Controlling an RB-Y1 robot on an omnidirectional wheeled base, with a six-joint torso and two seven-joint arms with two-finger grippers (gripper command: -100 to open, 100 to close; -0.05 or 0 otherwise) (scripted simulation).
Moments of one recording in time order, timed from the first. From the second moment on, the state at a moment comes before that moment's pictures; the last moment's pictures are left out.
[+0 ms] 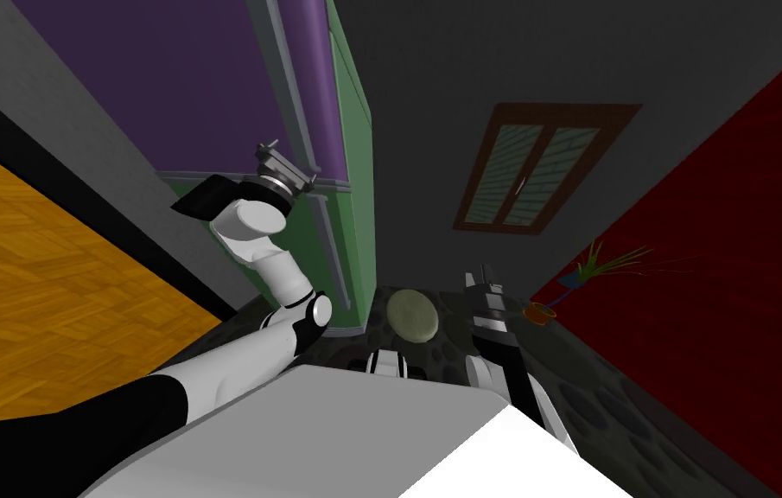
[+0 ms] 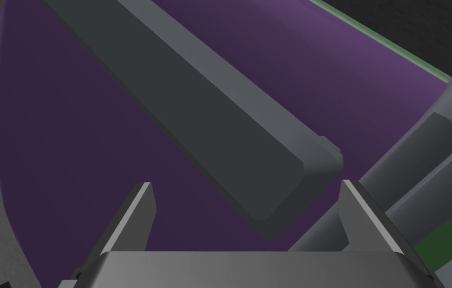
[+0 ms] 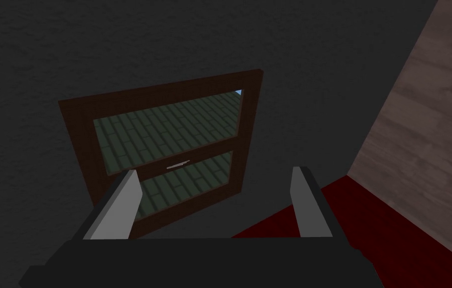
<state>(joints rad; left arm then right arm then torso) -0.81 0.18 0.65 -2.15 0.43 0.80 0.18 0.48 -0.02 -0.03 -2.26 0.09 -0.36 -0.12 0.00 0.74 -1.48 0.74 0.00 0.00</state>
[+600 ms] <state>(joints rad) -0.95 0.20 0.62 -1.97 0.35 0.87 0.27 0.48 -0.02 -0.03 -2.26 0.09 -0.36 -0.12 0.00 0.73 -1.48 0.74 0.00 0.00</state>
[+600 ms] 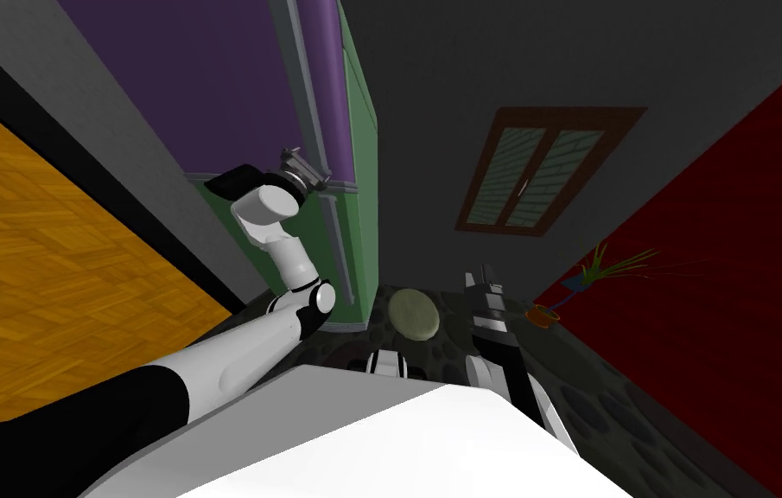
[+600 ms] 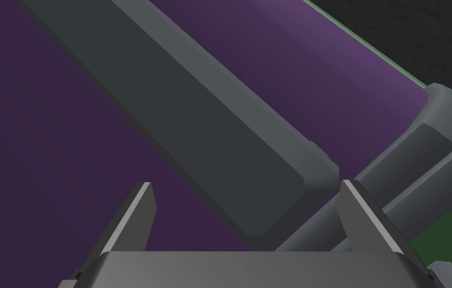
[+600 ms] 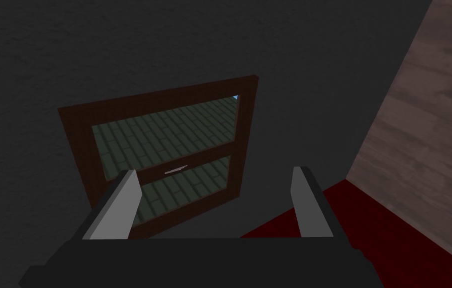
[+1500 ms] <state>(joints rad) -1.11 0.23 0.59 -1.75 0.26 0.93 0.36 0.48 -0.02 -0.03 -2.26 0.09 -0.36 -0.12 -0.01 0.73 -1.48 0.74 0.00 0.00</state>
